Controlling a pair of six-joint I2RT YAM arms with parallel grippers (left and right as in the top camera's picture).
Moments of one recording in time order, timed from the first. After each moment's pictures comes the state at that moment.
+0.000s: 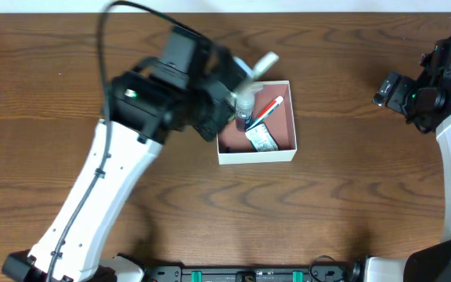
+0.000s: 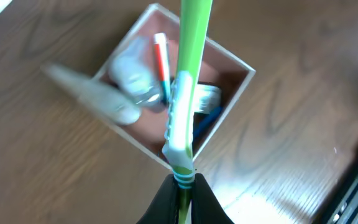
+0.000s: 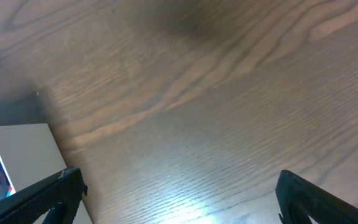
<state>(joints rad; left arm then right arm) -0.53 1.55 1.77 -1.25 0.23 0.34 -0.20 1.52 1.41 -0.96 0.00 0.31</state>
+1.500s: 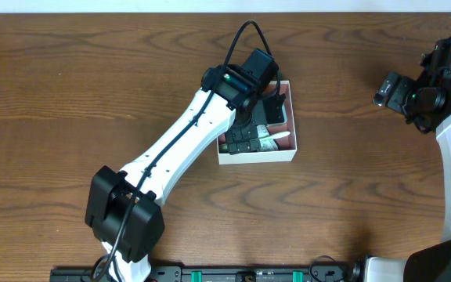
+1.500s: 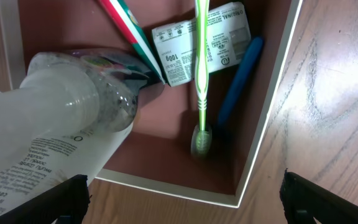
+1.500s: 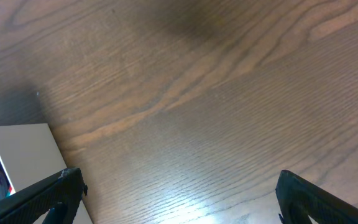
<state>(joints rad) -0.65 1.90 1.74 -1.20 -0.01 0.75 -0.20 1.52 1.41 -0.96 0.00 0.31</state>
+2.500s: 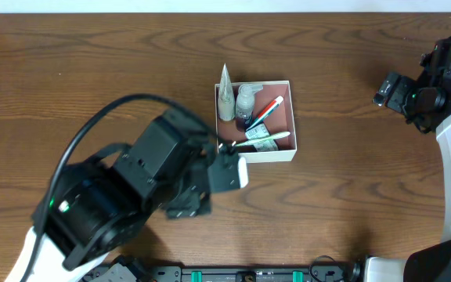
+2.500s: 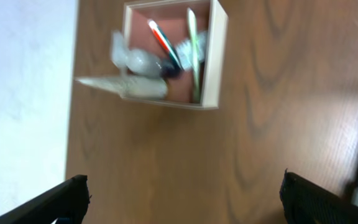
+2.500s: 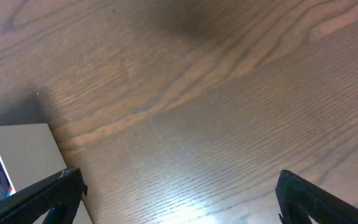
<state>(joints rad) -0.79 1.22 1.74 -1.52 -0.09 0.74 -0.20 1.52 1.41 -0.96 0.00 0.31</state>
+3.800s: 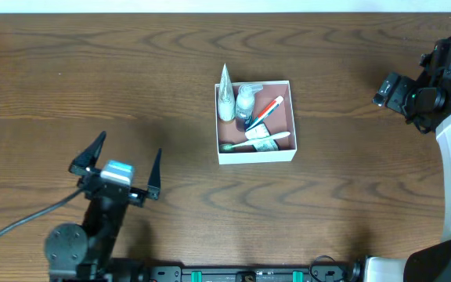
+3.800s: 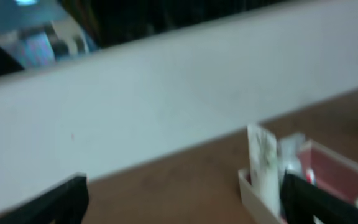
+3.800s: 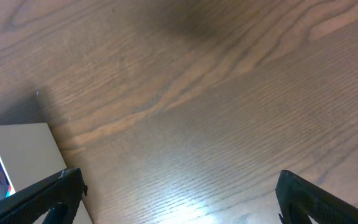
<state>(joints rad) -0.07 0.24 0.46 -0.15 0.22 0.19 -0.20 1.52 1.41 -0.96 0.00 0.31</state>
